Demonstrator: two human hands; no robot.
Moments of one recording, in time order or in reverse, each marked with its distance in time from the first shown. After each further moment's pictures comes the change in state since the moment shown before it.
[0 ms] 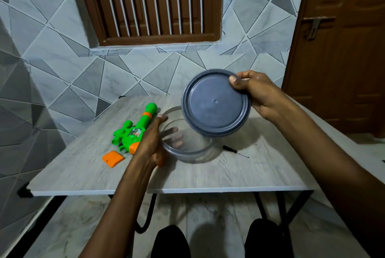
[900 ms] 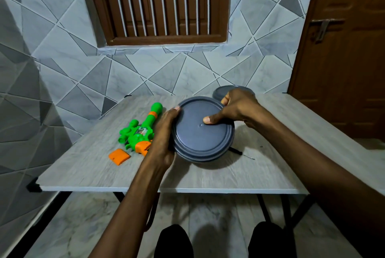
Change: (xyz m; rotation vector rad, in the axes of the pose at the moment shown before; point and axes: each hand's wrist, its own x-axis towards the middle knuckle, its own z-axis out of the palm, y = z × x) left_hand 0.011 -0.010 0.007 -0.100 -0.145 0.166; right_hand -0.011 0.008 0.048 -0.856 -0.069 0.093
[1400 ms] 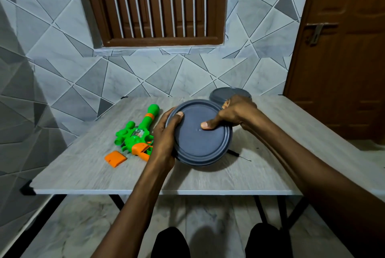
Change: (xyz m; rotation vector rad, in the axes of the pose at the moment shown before) left_hand -0.011 -0.005 0.011 0.152 0.033 0.222; right_hand -0.008 -0.002 -0.004 -0.132 -0.039 0.104
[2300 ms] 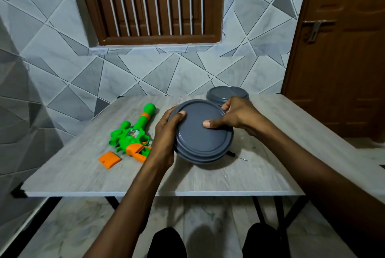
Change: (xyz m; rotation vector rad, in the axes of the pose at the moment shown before) left_hand 0.007 -0.003 0.013 0.062 -0.065 -0.012; right_hand 0.009 0.028 0.005 0.163 0.040 -0.120
